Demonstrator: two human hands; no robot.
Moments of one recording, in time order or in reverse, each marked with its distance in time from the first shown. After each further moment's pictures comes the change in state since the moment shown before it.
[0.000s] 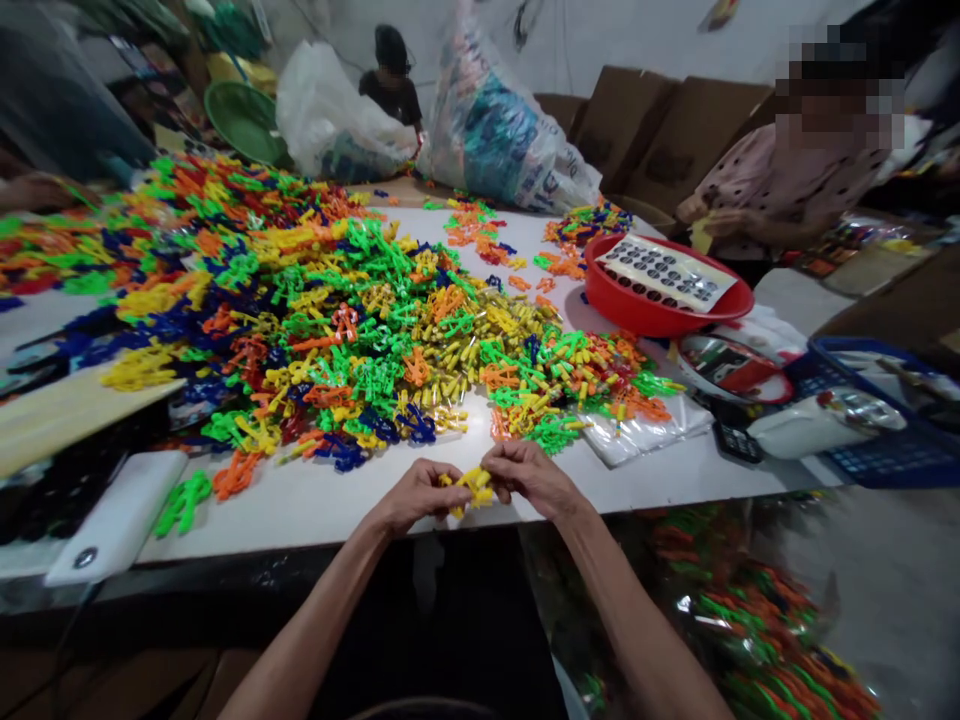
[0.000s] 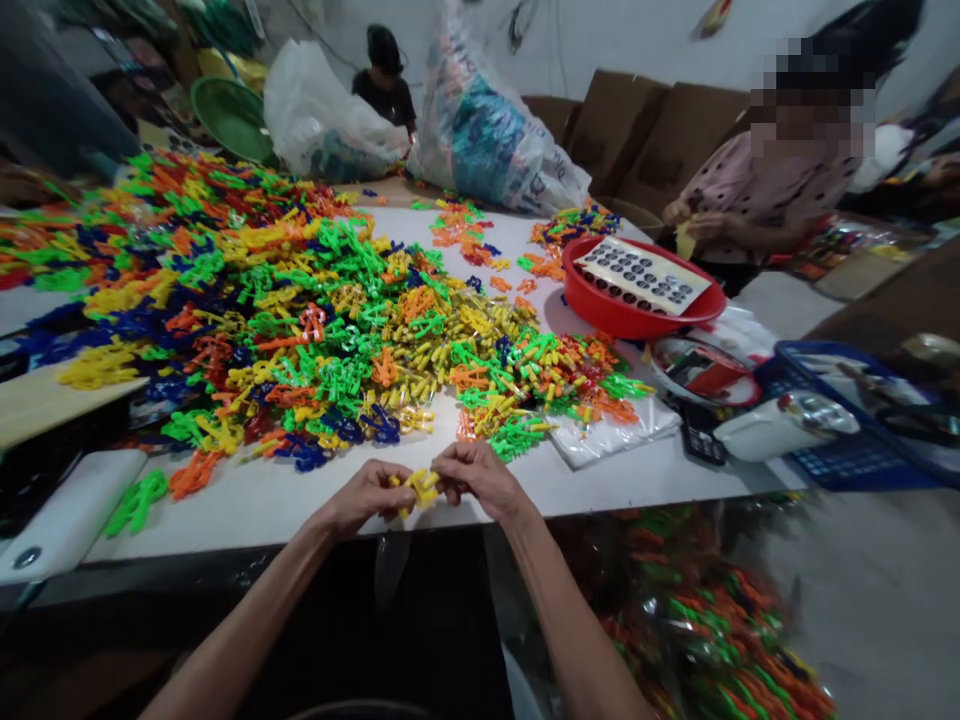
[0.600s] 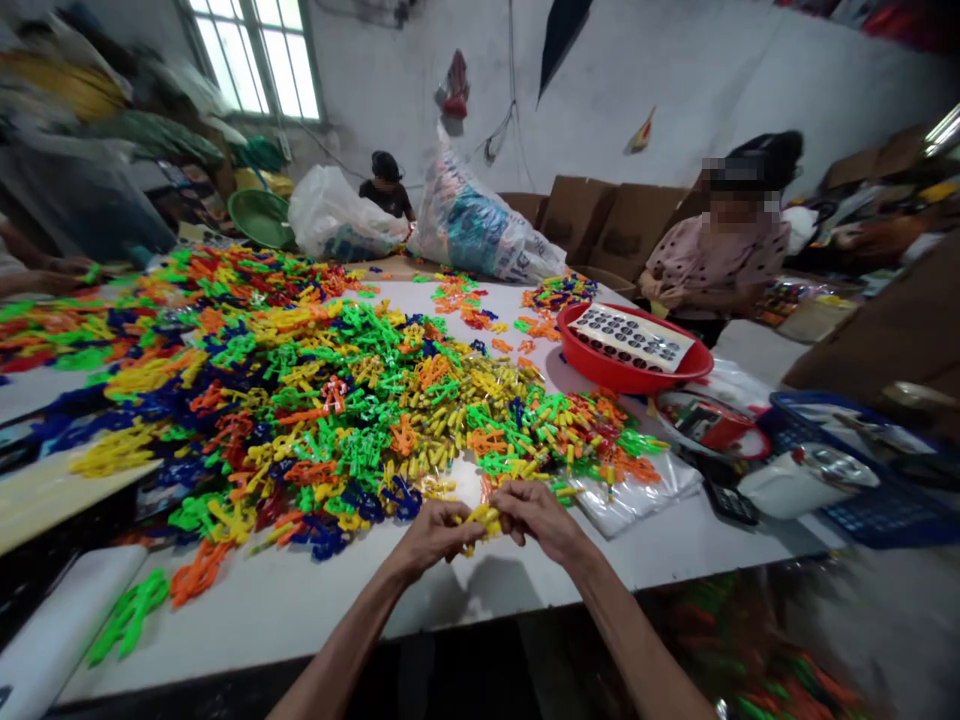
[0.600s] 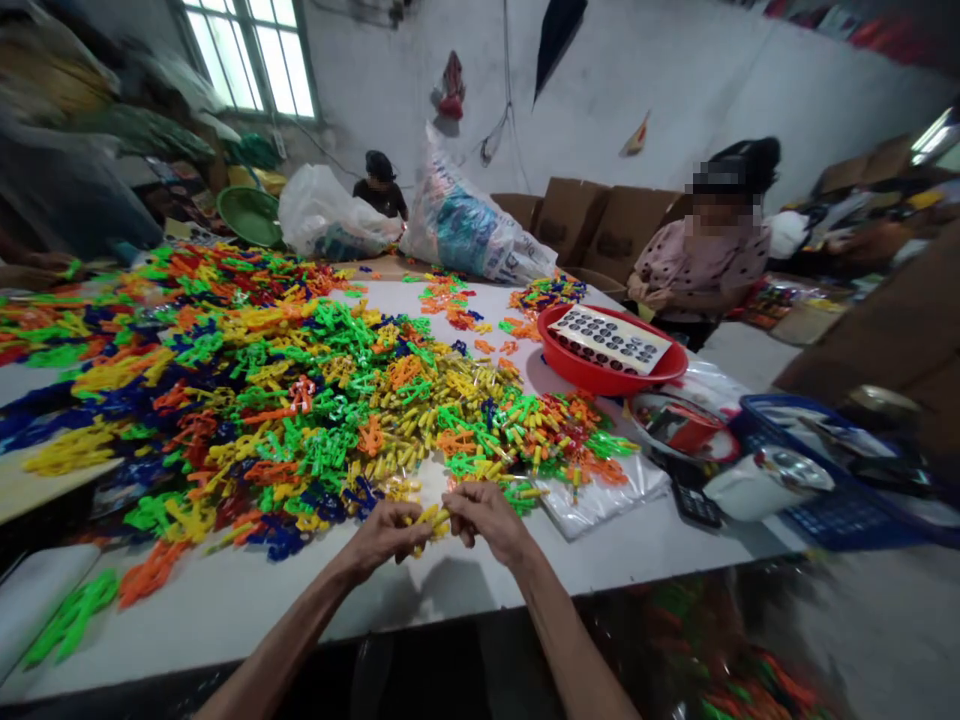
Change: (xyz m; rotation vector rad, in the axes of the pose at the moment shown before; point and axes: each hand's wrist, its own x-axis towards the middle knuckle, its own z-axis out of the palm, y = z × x) left_hand 0.051 0.020 0.001 0.159 0.082 0.133; right_hand 0.021 -0.030 -0.020 -0.208 0.128 -0.112
